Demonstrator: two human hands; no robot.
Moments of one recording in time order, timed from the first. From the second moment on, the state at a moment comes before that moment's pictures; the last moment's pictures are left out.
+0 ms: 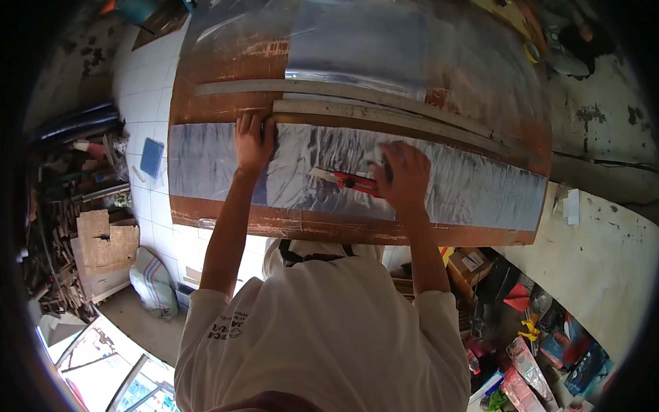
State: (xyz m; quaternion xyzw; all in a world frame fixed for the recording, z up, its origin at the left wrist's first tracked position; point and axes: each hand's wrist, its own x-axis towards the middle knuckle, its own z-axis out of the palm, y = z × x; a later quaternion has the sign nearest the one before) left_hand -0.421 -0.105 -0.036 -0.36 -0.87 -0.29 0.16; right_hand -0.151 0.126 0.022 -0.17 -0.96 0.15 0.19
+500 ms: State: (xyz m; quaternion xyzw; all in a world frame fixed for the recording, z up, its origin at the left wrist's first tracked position) left_hand -0.417 -0.113 -0.037 -0.37 -0.86 -0.30 0.16; right_hand -0.146 0.158 -0.024 -0.26 -0.94 0.03 0.23
